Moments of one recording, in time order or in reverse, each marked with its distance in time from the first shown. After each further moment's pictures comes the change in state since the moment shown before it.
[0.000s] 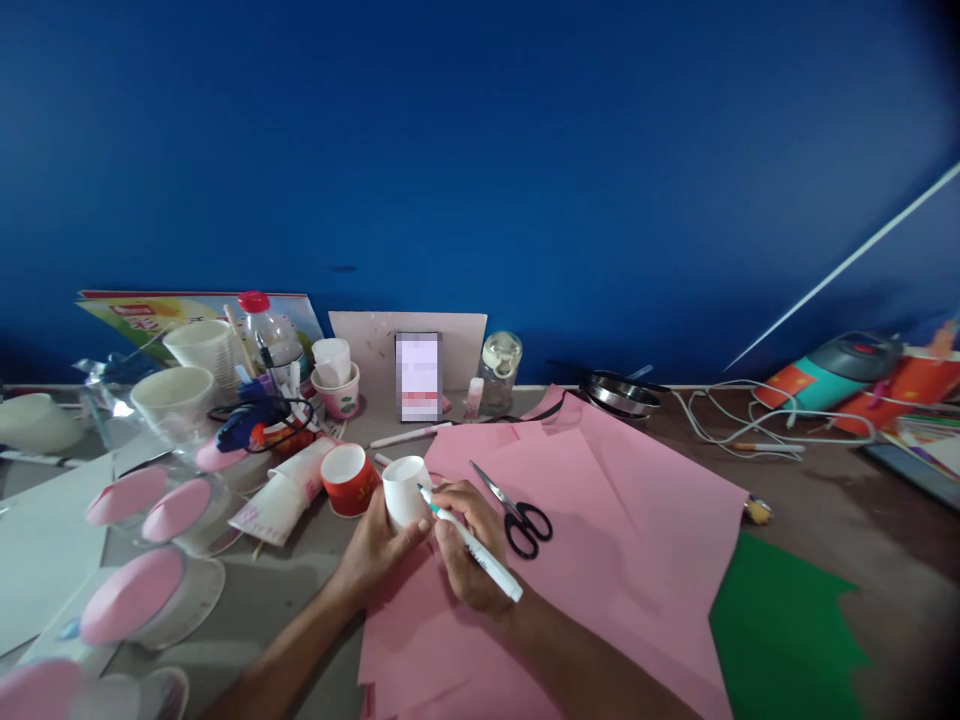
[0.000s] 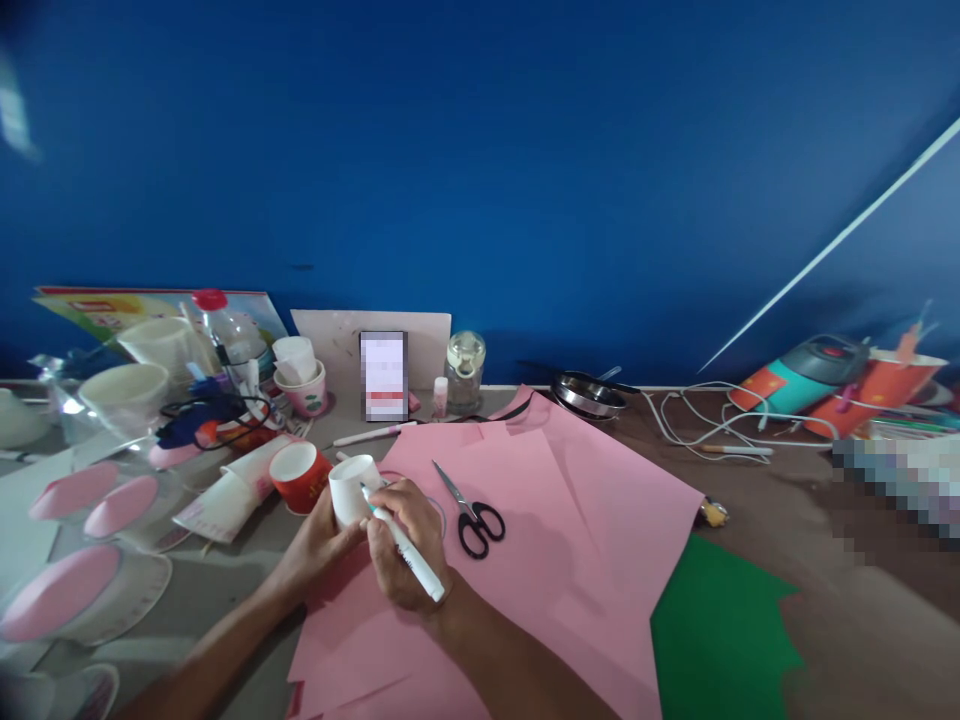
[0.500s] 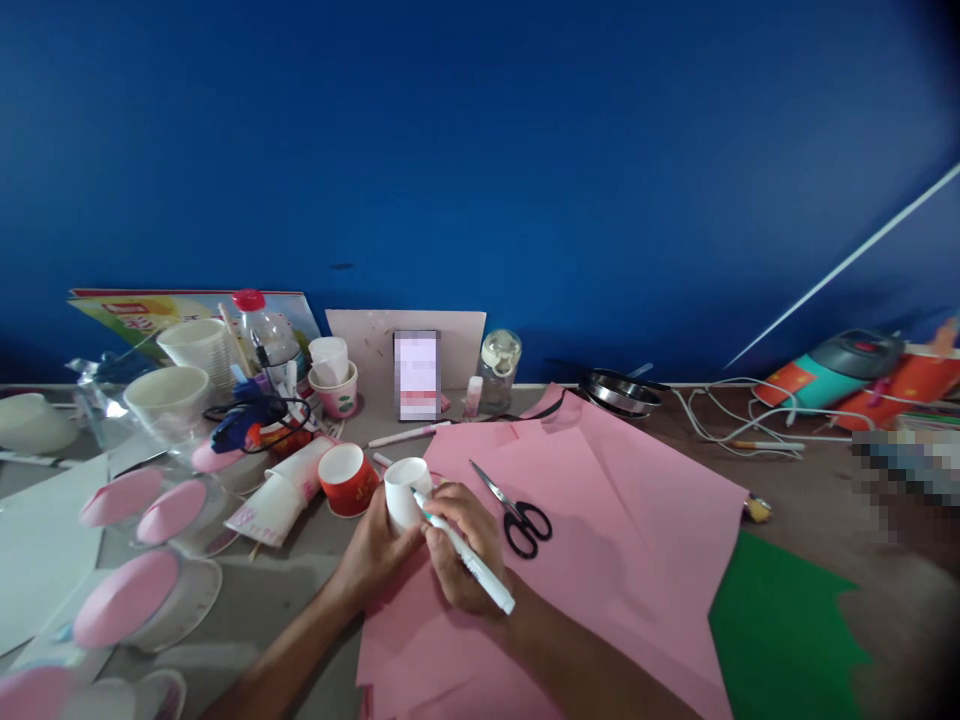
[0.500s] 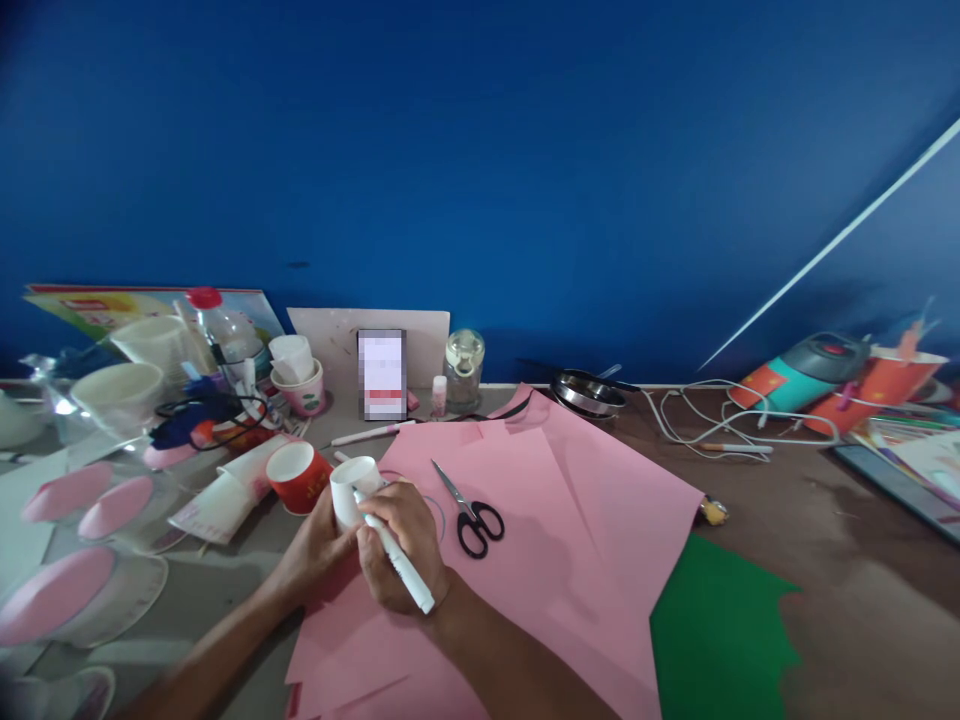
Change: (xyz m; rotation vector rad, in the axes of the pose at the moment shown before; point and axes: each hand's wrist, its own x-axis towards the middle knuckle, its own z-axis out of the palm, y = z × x) left_hand 0.000 0.005 0.002 0.011 -0.011 -0.004; right_hand -0.001 0.003 0.003 -0.053 -0.019 -0.087
